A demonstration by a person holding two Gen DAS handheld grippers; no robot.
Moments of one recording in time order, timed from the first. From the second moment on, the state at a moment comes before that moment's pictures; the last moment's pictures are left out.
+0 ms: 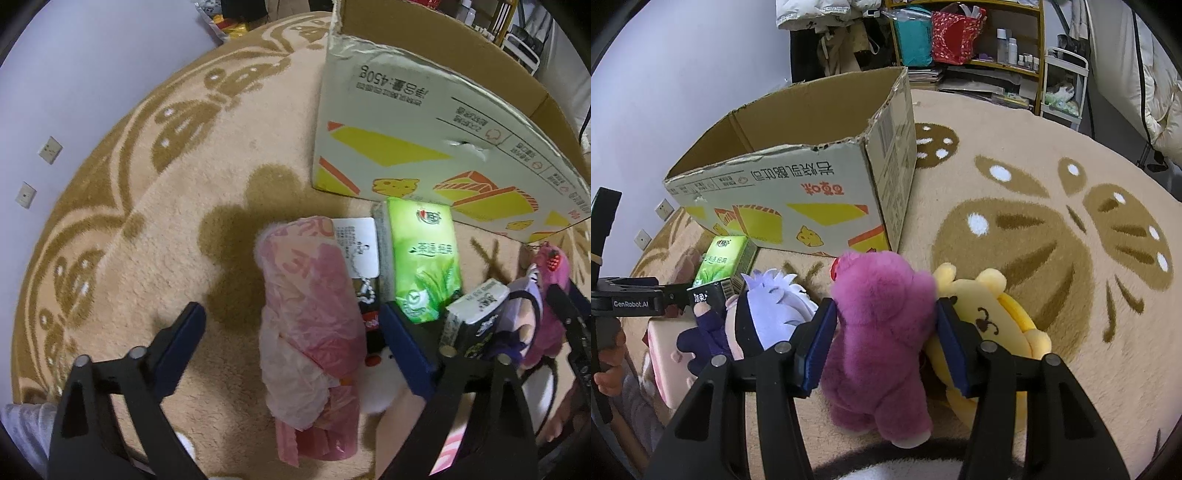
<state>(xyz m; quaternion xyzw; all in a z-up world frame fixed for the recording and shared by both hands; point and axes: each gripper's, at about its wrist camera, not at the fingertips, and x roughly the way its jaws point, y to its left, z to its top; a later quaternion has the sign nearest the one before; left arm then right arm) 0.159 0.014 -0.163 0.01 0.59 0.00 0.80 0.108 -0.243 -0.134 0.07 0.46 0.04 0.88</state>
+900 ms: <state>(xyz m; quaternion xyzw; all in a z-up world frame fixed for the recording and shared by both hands) 0.143 0.009 -0.138 -0.01 0.56 -0.05 0.82 0.108 -0.223 -0.136 0.02 0.45 0.04 0.89</state>
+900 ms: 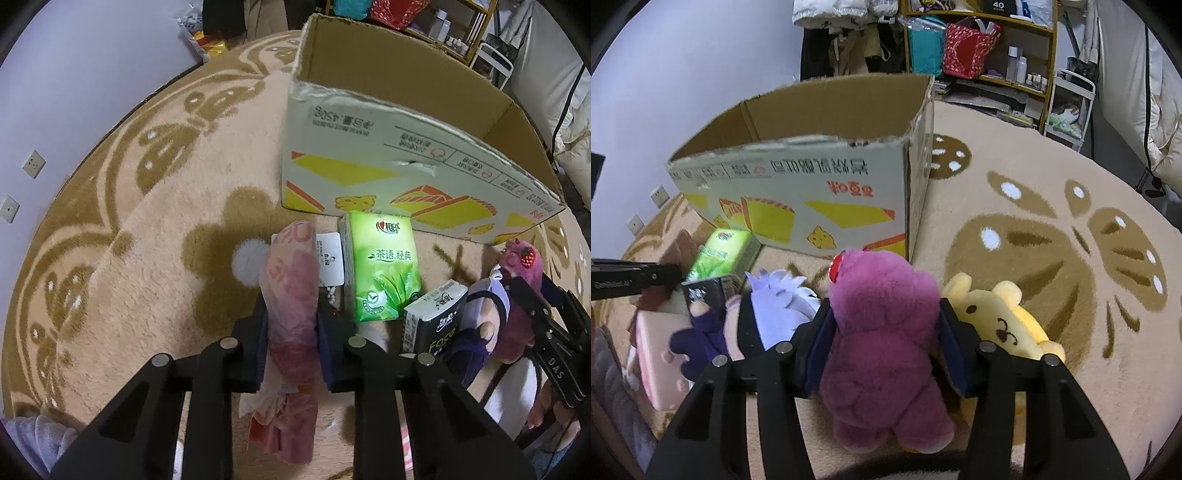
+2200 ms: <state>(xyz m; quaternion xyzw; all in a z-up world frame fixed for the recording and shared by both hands) 0.132 0.003 -0.020 0.04 0.36 -0.04 0.93 0.077 -0.222 -0.034 0.08 0.29 0.08 0.95</state>
